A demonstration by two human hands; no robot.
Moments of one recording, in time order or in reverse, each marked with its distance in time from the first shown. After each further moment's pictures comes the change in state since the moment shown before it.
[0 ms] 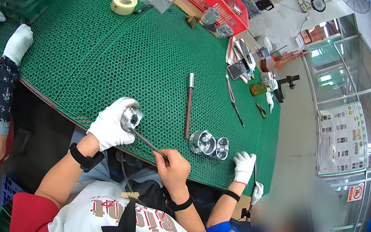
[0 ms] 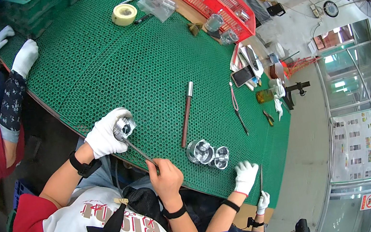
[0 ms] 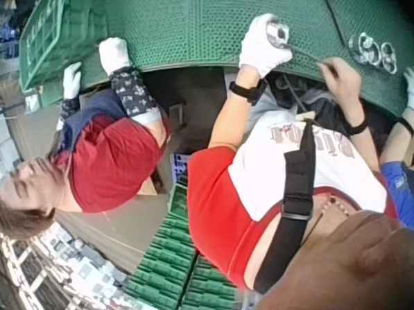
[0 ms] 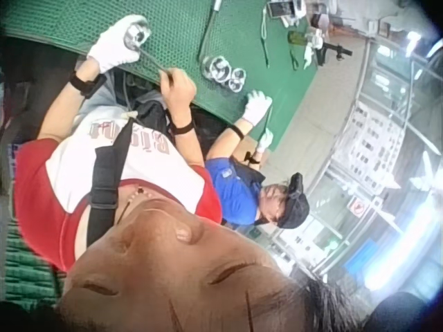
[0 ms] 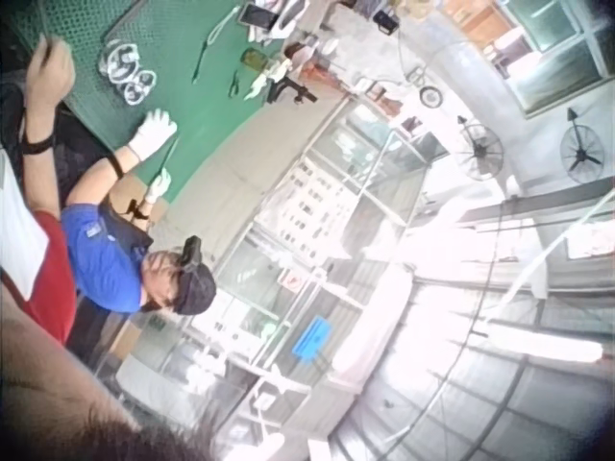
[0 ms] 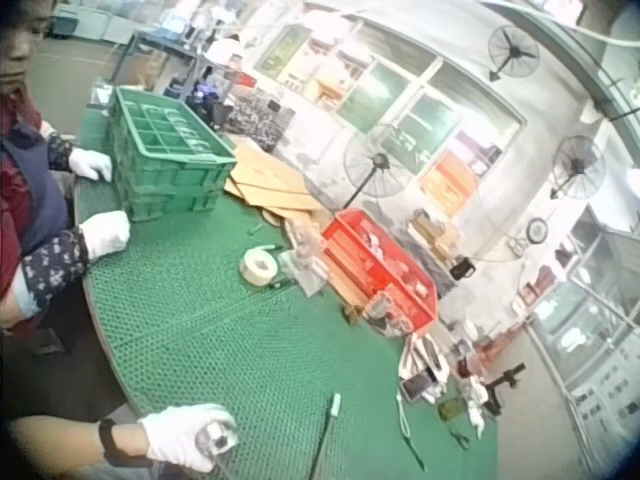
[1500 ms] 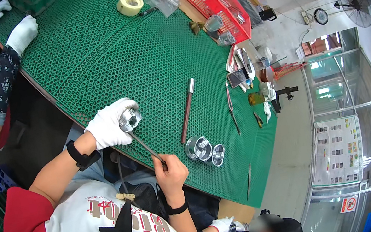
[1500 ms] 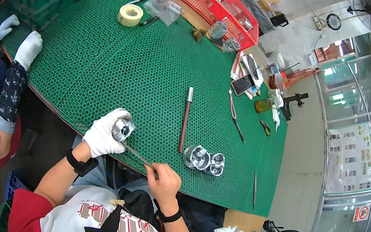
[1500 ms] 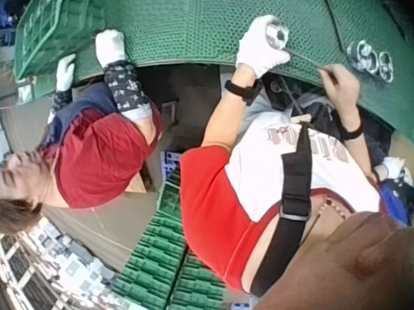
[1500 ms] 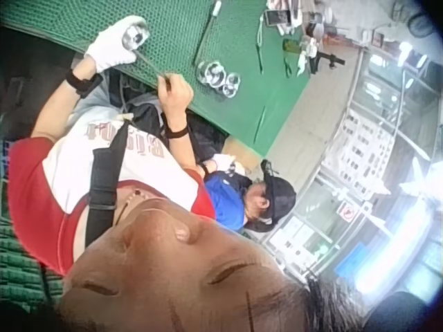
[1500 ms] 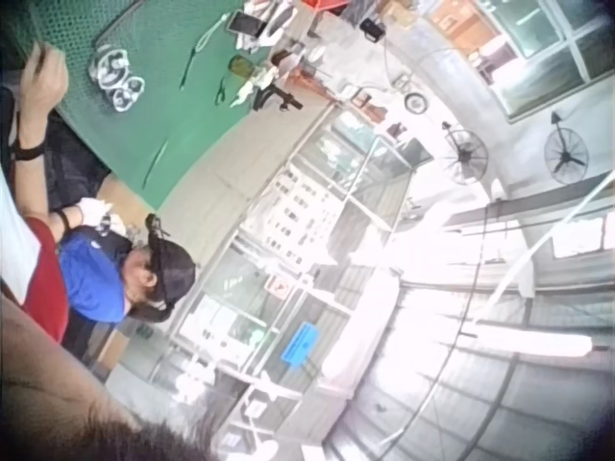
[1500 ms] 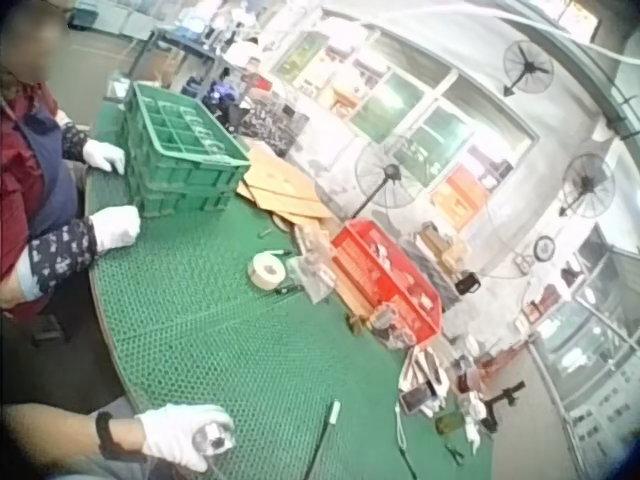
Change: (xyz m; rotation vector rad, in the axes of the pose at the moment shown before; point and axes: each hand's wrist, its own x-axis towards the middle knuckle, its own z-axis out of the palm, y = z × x) left_hand 0.001 0.003 0.000 0.009 0.006 -0.032; right_hand -0.002 0.005 -0.004 -0.004 0.003 -0.018
